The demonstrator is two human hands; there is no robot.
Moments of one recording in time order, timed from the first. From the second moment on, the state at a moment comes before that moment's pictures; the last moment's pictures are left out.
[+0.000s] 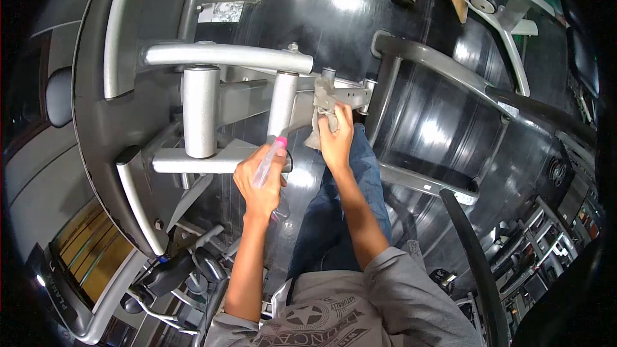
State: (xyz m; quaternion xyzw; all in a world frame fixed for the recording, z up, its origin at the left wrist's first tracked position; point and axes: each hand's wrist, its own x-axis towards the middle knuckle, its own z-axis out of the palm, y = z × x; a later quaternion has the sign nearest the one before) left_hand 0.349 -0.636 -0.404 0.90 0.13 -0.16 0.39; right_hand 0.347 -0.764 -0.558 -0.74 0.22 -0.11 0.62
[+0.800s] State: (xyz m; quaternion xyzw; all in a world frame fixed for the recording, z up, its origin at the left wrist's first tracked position) left_hand 0.350 -0.638 -0.406 0.92 0.11 -0.09 0.36; right_hand 0.318 -0.772 -0.505 -0.33 0.39 0.14 0.85
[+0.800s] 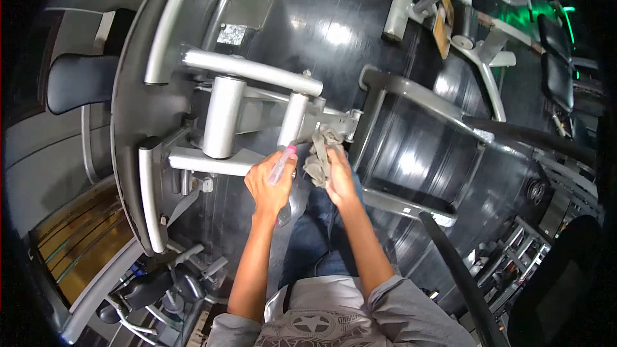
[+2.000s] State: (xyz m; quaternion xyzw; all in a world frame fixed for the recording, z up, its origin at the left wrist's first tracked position) left_hand 0.353 -0.633 -0.401 0.67 0.31 -0.09 0.67; right_hand 0.521 -0.751 -0.393 -0.84 -0.54 -0.01 0.08
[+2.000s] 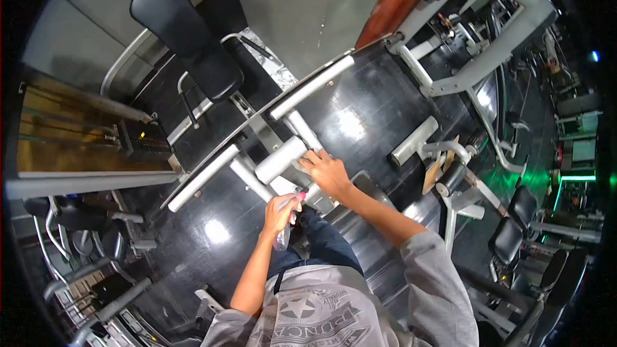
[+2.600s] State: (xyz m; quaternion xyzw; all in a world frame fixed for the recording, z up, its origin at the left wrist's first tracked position) left_hand 0.389 -0.608 -0.375 0.64 0.30 -0.02 0.71; right_hand 0.500 -0.766 -0.420 -0.84 -0.51 0.06 -0.15
